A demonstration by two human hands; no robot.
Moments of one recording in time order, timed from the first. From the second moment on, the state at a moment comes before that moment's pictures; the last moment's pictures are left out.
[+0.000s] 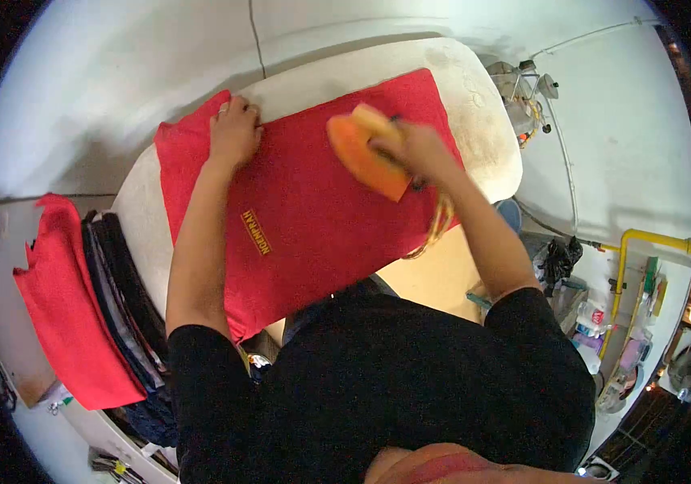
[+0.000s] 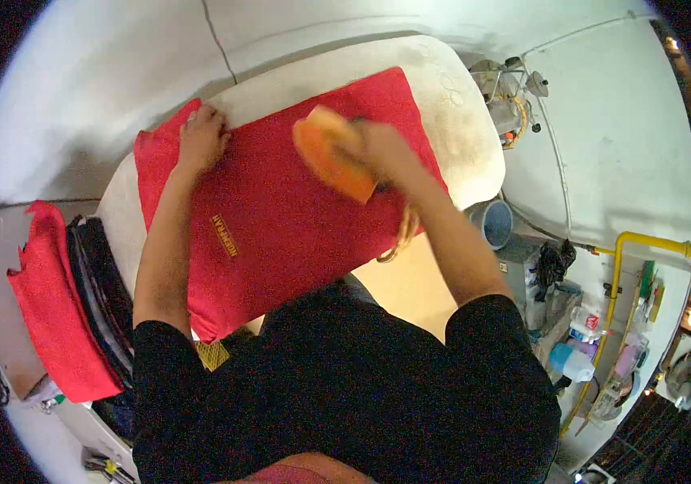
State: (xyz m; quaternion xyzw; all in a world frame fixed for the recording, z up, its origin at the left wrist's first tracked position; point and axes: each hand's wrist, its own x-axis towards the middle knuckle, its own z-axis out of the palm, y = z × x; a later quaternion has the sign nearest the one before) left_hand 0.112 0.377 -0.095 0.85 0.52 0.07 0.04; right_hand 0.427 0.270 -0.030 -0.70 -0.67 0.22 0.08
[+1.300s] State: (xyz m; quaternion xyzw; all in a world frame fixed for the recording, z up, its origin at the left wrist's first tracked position) left_hand 0.457 0.501 -0.098 0.84 0.38 0.05 0.39; right_hand 0.525 0.170 -0.005 -0.74 -0.56 0.37 0.05
